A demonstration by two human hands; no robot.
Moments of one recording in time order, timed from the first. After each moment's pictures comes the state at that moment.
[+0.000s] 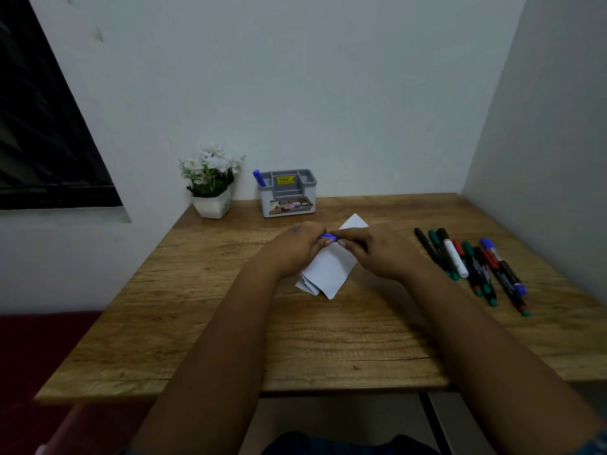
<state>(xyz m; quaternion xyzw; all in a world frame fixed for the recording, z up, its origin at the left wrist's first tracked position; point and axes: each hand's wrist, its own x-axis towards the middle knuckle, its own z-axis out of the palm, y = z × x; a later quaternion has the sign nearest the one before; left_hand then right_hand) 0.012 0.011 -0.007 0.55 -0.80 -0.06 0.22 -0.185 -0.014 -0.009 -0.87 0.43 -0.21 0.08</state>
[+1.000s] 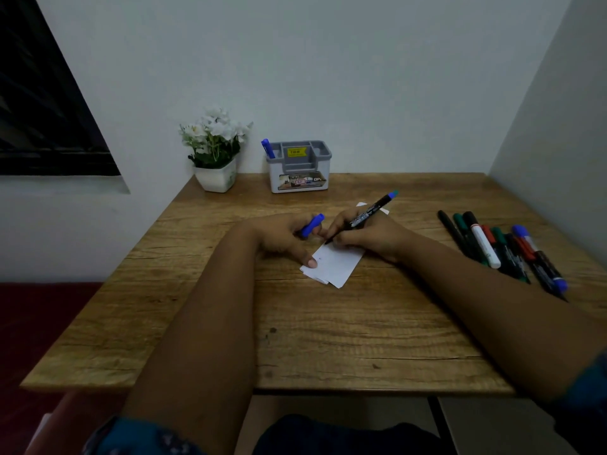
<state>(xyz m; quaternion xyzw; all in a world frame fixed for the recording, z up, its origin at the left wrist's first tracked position) 0.066 -0.010 -0.015 0.58 -0.71 -0.39 0.11 -0.148 -0.052 -0.035 -0.76 0.32 -0.28 0.49</state>
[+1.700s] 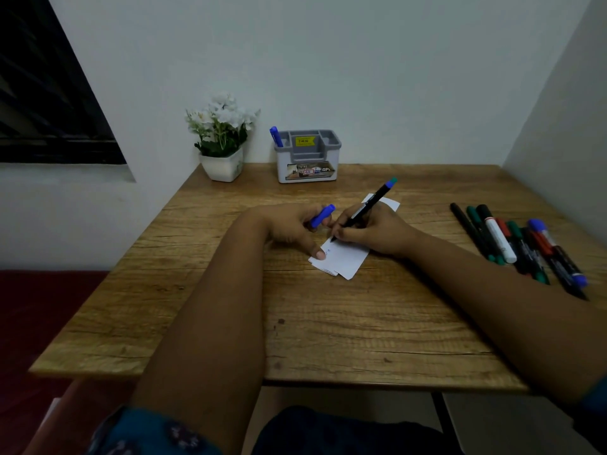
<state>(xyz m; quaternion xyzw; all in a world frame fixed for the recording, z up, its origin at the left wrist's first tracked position) 0.066 -0.011 -0.013 0.58 -0.72 -0.38 0.09 -0.143 -0.051 -0.043 -0.83 0.32 -0.27 0.36</state>
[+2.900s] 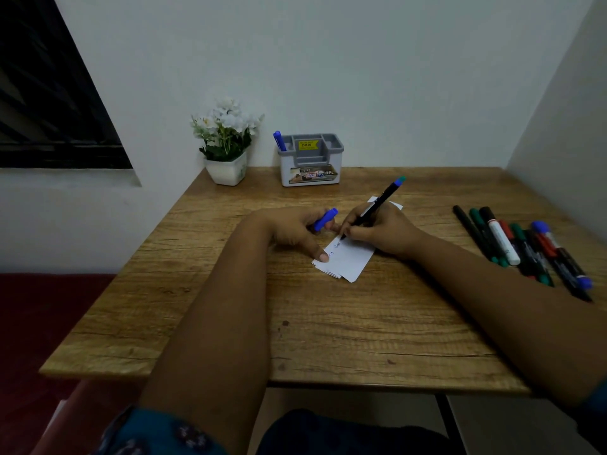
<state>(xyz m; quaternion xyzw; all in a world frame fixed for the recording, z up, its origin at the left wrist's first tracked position) 0.069 -0.016 -0.017 0.58 -0.71 -0.39 0.09 -0.146 -0.050 -0.038 -0.83 0.36 -0.28 0.33</state>
